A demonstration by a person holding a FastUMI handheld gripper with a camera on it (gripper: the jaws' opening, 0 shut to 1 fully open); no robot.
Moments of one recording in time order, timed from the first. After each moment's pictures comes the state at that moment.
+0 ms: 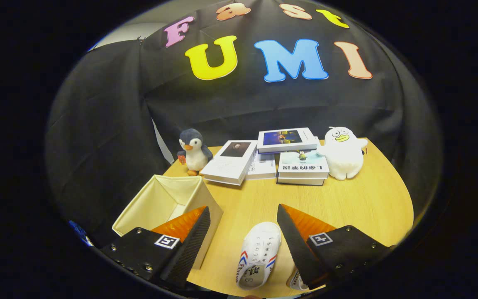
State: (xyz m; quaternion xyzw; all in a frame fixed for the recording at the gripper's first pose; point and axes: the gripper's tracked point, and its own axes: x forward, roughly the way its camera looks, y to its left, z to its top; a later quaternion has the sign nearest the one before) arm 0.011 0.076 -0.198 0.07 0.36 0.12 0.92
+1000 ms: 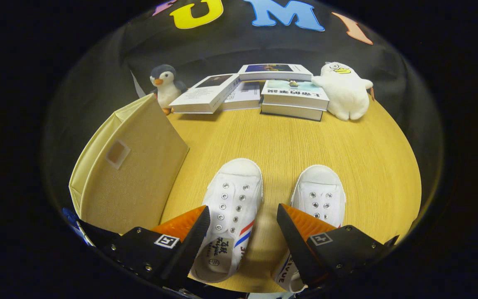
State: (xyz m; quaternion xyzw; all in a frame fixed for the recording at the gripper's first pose) arm -0.042 0.043 -0.342 0.04 0.53 0.11 0.84
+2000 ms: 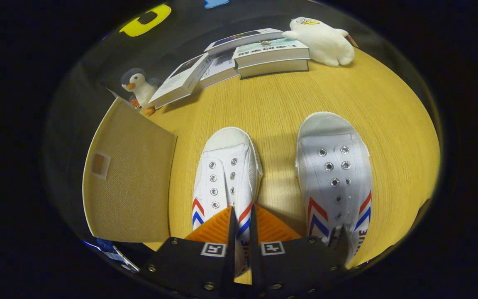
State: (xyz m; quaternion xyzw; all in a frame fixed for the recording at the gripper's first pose) arm -0.057 0.051 -0.372 0.19 0.59 0.05 0.78
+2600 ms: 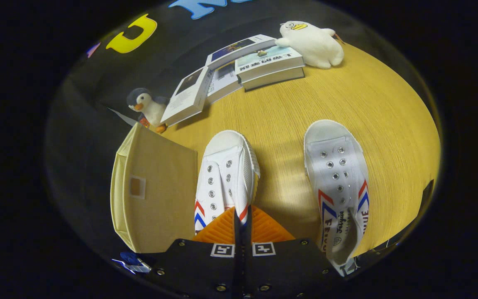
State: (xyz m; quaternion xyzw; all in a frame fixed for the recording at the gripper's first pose) arm -0.051 0.074 -0.301 0.24 0.58 0.07 0.78
